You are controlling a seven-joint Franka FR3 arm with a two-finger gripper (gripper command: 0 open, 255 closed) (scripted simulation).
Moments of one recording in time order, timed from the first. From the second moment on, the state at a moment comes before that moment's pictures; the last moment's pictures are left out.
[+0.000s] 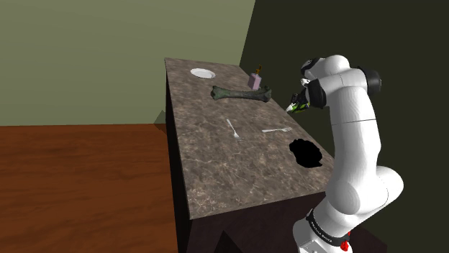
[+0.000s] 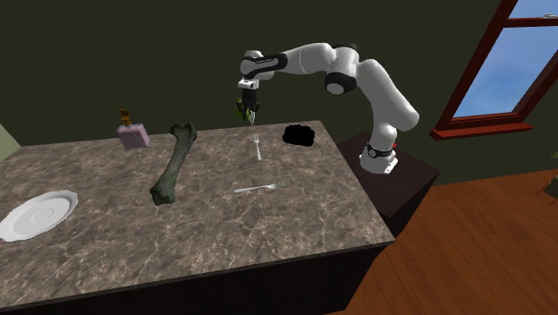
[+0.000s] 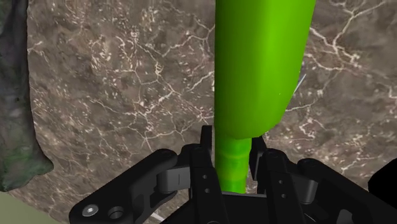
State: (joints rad) arm -0.40 0.78 -0.85 -1.39 0.91 1.84 -2.79
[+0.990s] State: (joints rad) arm -0.42 0.87 -0.79 -1.44 0.98 1.96 -2.86
